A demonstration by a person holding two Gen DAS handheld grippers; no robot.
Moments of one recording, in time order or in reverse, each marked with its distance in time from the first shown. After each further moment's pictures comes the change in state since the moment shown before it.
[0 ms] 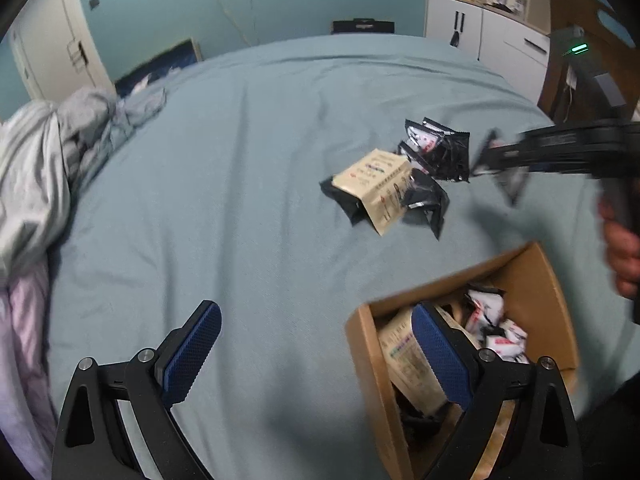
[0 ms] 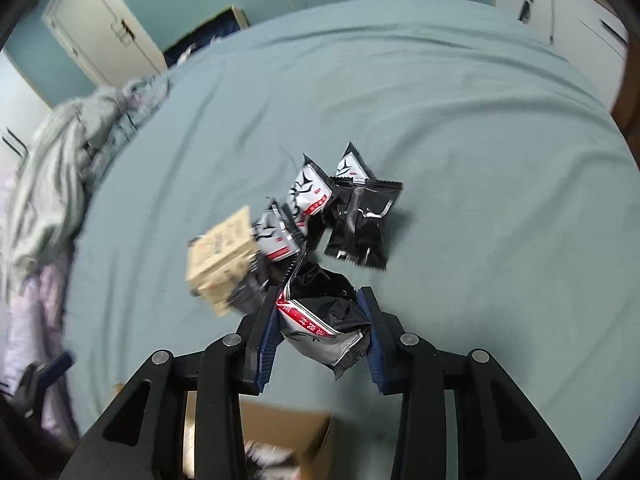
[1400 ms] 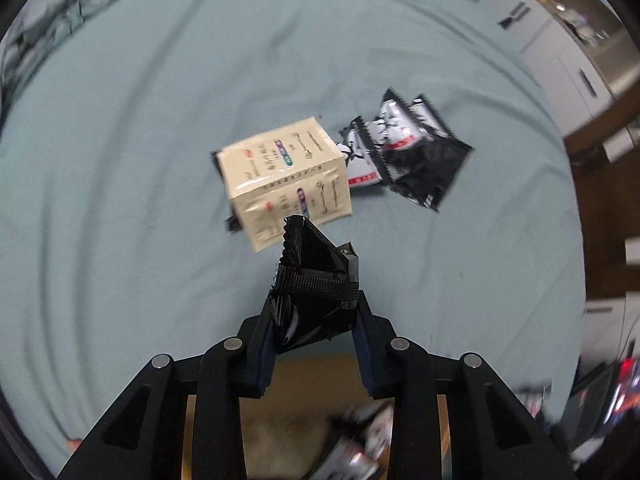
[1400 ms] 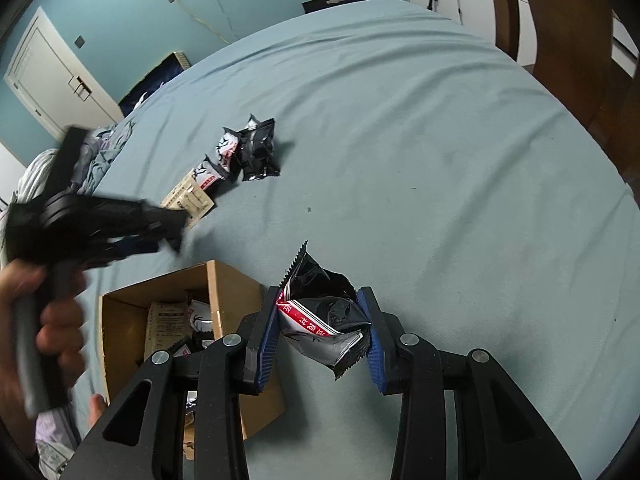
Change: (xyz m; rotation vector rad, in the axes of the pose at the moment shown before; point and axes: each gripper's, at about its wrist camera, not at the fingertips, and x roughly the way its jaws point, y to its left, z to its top) left arm 0.066 -0.064 0.071 -0.304 0.369 -0.196; right arm -0.080 -0.034 -0.133 0.174 -0.082 -0.129
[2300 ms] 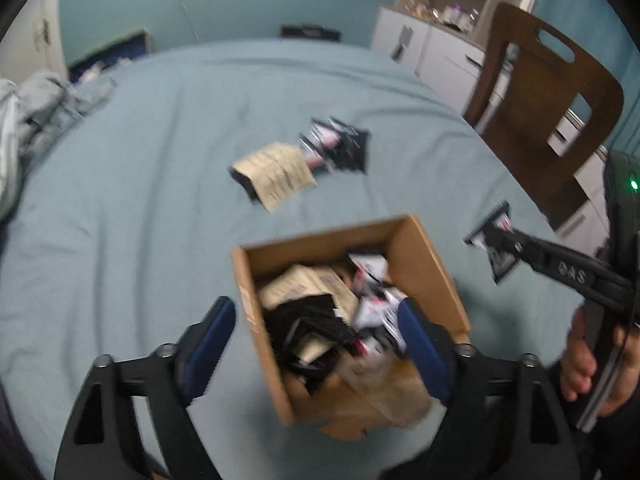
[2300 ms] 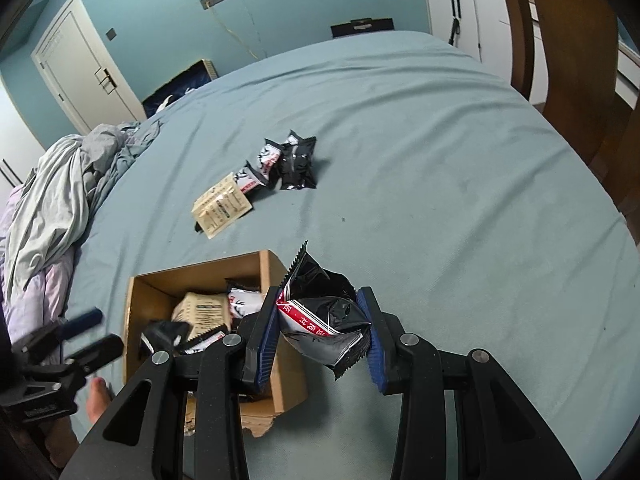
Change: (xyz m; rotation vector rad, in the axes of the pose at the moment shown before) left arm -0.087 0.048 -0.131 0.301 -0.359 -0.088; right arm -0.032 0.028 -0.025 -0.110 -0.092 0.039
